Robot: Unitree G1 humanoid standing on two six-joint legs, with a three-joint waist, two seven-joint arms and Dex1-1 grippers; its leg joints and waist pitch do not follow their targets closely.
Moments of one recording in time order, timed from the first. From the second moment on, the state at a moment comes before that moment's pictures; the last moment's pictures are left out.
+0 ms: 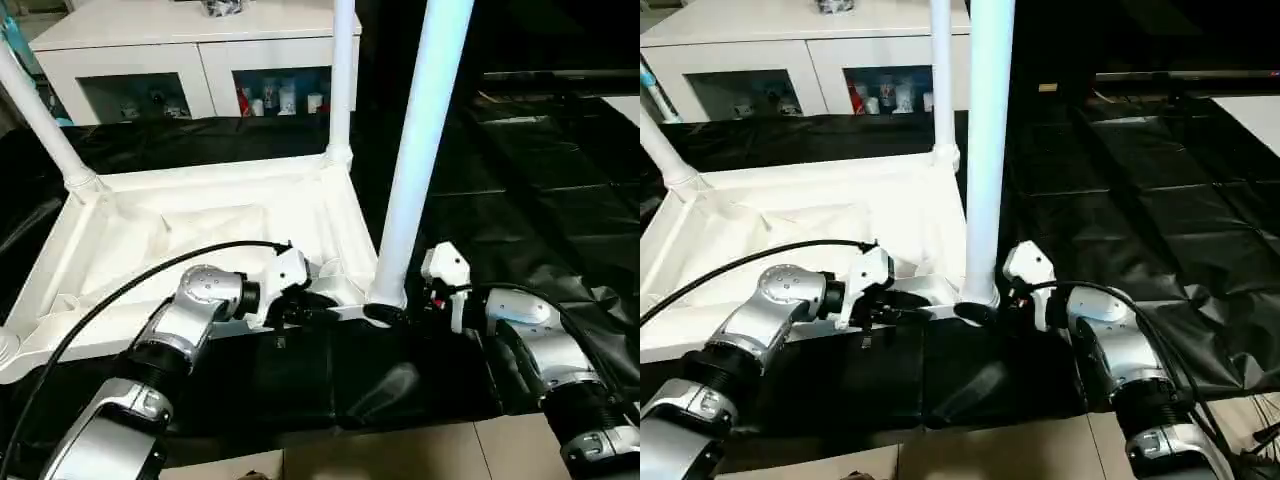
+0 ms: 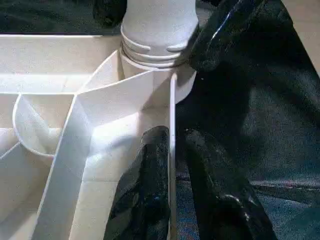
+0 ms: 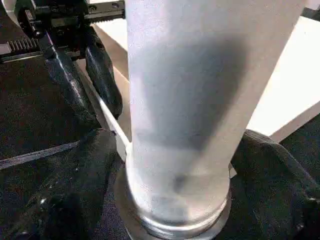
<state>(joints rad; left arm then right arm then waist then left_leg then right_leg) -0.60 0.30 -0.27 0.70 0.00 -0.04 -1.20 -0.42 -0.39 0.15 0.53 0.14 -0.07 1.05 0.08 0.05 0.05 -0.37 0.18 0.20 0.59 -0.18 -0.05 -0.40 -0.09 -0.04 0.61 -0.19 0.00</state>
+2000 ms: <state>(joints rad) -0.80 0.07 -0.25 1.04 0.11 -0.09 -0.69 -0.59 -0.06 0.00 0.84 0.04 -0.06 0.19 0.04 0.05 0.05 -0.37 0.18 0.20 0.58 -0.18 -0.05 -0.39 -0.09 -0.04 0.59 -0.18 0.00</state>
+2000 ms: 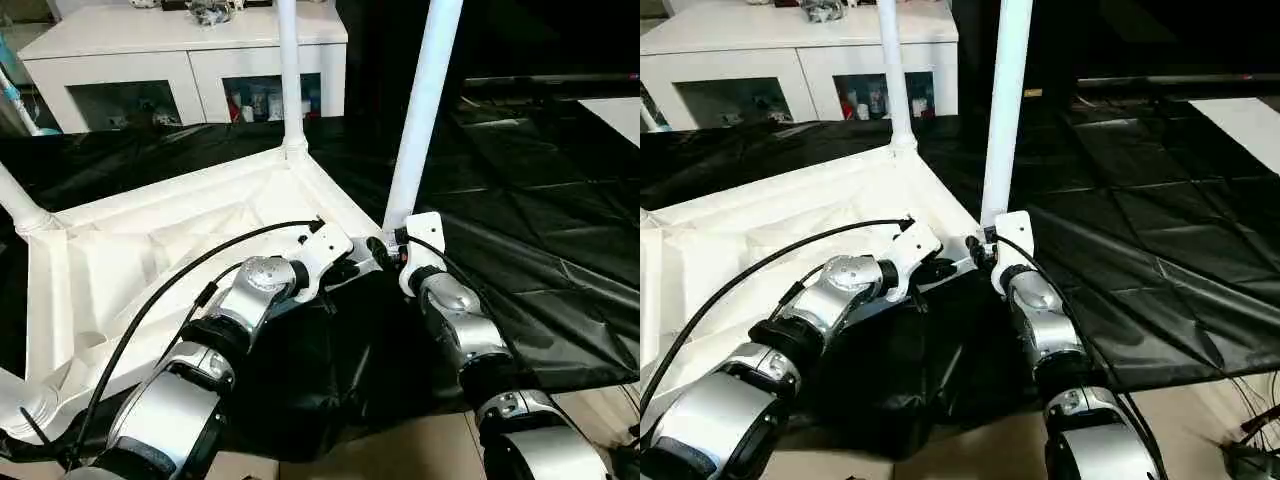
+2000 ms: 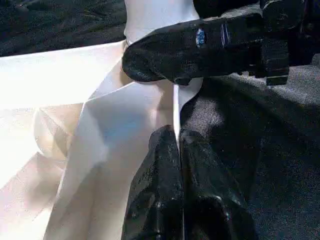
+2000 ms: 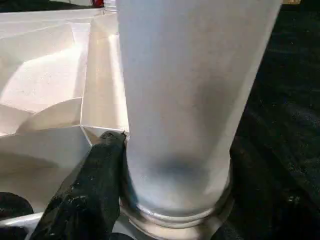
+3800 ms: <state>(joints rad) -0.36 0.44 -0.11 0.19 -0.32 0.24 -1.14 -0.46 -0.17 0.11 0.47 0.17 -0.03 0.68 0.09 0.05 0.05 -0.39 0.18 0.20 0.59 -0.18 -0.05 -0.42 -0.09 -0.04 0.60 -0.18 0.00</state>
